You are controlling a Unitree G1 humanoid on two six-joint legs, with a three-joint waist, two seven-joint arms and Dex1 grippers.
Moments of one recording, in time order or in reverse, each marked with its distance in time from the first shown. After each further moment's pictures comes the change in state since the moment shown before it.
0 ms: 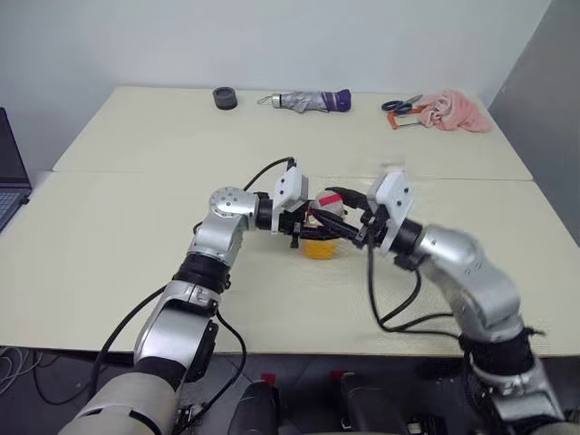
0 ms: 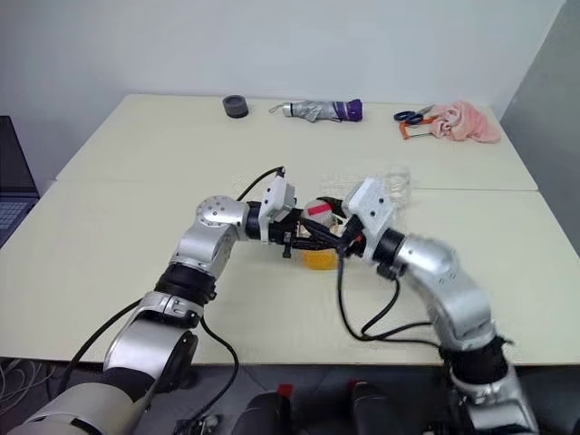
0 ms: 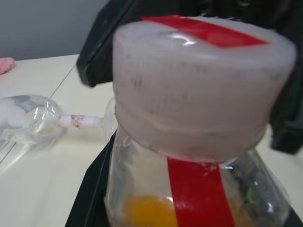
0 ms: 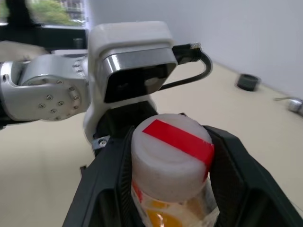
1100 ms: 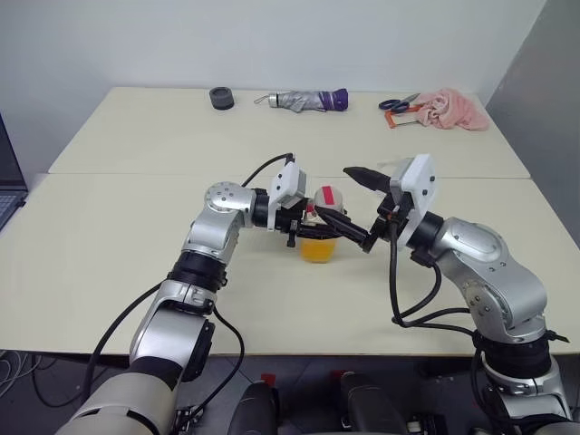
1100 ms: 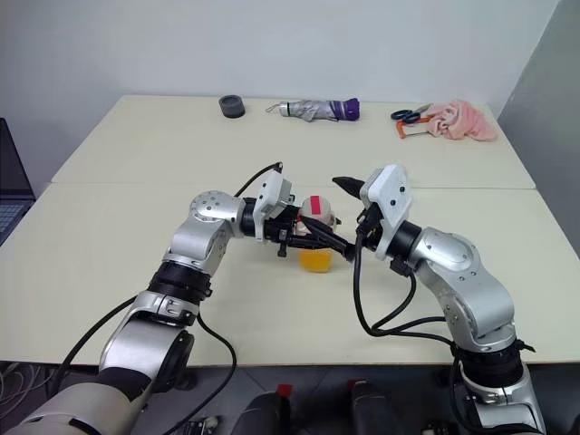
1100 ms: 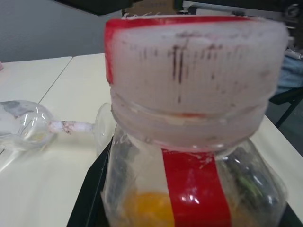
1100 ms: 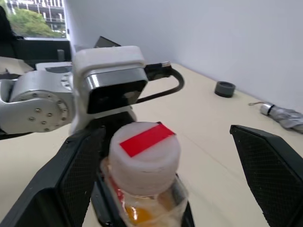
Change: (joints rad) left arm 0.018 -0.003 0.004 -0.070 -0.012 0.062 -0.023; right arm 0.154 0.028 -0.073 -0.295 -0.008 0.094 -0.256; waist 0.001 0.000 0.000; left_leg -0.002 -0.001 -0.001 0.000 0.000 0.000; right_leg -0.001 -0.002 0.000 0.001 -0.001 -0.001
